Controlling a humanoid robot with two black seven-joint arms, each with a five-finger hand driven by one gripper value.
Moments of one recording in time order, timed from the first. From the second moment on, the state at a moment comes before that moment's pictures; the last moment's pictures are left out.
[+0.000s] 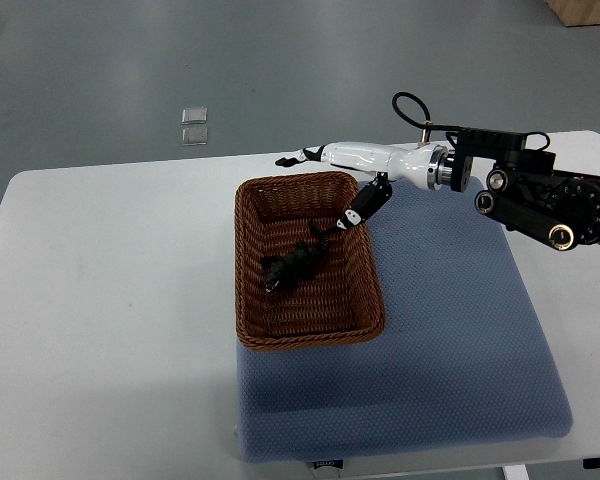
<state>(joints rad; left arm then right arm) 0.02 0.00 -0.11 -0.15 0.04 0.00 0.00 1.07 -0.35 0.26 0.84 -1.20 0.22 0.51</state>
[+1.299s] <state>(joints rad) 0.02 0.00 -0.11 -0.15 0.04 0.00 0.00 0.93 -0.38 0.38 0.45 0.36 0.48 -0.10</state>
